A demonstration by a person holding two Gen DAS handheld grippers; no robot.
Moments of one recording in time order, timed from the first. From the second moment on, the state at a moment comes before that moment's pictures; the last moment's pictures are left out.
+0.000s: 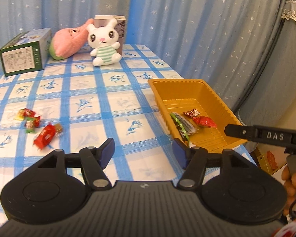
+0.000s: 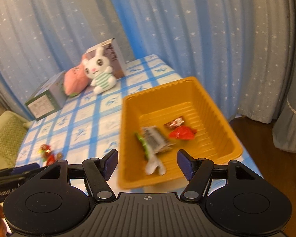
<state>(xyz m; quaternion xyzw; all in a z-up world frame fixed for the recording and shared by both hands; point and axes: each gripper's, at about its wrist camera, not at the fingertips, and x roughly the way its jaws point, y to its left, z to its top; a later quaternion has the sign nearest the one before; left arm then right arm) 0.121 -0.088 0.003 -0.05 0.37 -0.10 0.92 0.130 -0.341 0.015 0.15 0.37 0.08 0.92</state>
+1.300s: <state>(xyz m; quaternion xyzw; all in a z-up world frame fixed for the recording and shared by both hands) 0.060 0.038 0.001 -0.06 0.36 0.00 0.93 0.097 -0.223 0.005 0.06 0.38 0.18 0.91</state>
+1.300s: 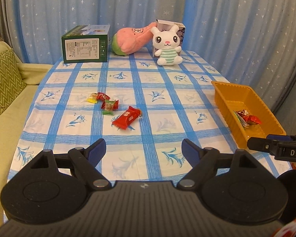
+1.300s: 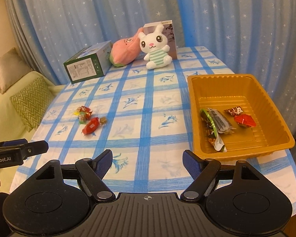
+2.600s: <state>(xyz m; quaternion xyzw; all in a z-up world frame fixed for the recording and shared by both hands) 0.220 0.094 -0.100 0.02 0.40 -0.11 0.91 0.227 -0.143 -0.084 0.02 0.41 0.21 0.89</state>
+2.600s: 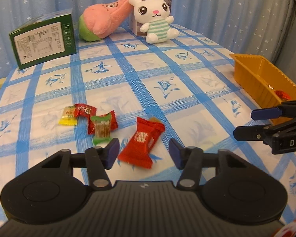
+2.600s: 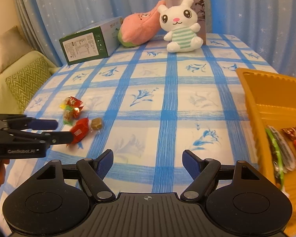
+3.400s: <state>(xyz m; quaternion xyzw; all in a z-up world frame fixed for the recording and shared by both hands) 0.215 0.121 -0.105 -0.03 0.42 -0.02 0.91 0.257 -0.065 -0.107 -0.03 0.37 0.29 0.88</state>
